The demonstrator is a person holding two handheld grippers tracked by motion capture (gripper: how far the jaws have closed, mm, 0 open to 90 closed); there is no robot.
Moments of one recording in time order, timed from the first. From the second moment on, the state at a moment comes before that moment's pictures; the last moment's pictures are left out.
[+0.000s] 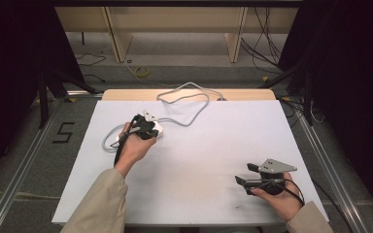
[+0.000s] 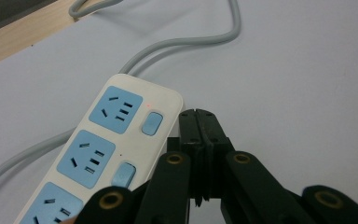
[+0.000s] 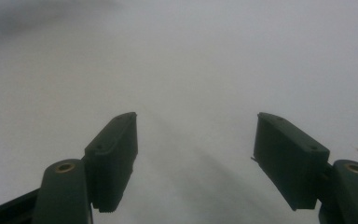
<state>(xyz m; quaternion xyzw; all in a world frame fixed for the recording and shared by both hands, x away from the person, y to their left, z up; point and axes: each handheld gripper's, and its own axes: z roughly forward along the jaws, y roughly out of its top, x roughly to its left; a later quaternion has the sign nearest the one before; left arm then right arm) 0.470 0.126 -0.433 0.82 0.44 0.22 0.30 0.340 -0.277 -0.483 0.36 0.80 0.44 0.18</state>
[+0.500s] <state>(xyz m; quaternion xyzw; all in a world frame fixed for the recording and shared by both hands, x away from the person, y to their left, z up) 0.482 0.129 -0.437 0.82 0.44 0.22 0.29 0.340 -0.277 -0.483 0.36 0.80 0.44 0.17</state>
